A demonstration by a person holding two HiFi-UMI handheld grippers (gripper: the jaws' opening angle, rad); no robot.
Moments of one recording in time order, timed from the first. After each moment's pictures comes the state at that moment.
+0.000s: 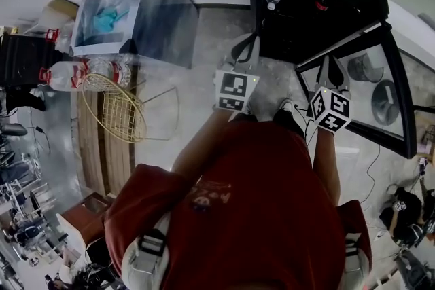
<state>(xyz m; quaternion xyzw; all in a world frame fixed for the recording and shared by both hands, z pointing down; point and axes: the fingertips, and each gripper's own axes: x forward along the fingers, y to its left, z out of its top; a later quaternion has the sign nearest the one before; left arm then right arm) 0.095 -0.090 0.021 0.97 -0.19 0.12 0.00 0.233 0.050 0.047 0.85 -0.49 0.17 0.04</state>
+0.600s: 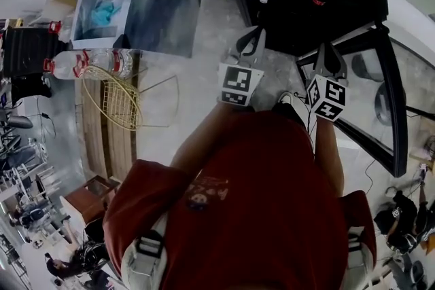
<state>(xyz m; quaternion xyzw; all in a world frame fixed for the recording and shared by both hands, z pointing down) 0.183 -0.073 0.041 0.97 -0.19 0.14 0.00 0.310 0.030 0.082 0.83 -0.53 0.17 0.04</state>
